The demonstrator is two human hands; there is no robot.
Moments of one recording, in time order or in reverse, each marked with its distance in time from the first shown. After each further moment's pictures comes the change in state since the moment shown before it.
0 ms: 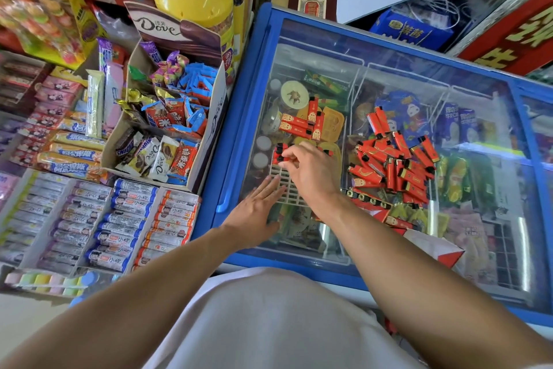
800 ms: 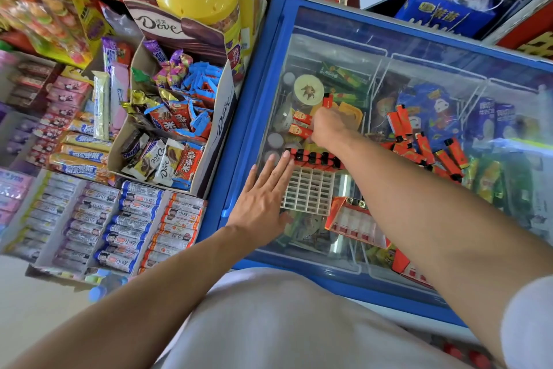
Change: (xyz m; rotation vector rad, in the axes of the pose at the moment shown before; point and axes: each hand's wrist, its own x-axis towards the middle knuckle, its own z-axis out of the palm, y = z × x) left_hand 0.009 0.029 -0.032 0.308 0.141 -0.069; right_hand 0.131 0.055 0.027 -0.319 -0.423 0.192
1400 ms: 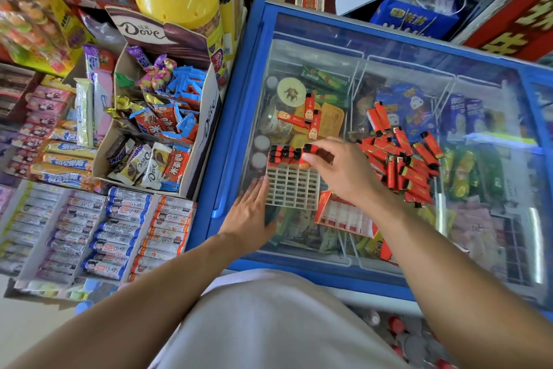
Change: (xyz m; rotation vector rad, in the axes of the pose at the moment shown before) left_hand -0.011 -0.010 0.035 -0.260 -0.109 -0.096; right_hand -0.154 0.033 -0.030 0.566 0.162 -0.216
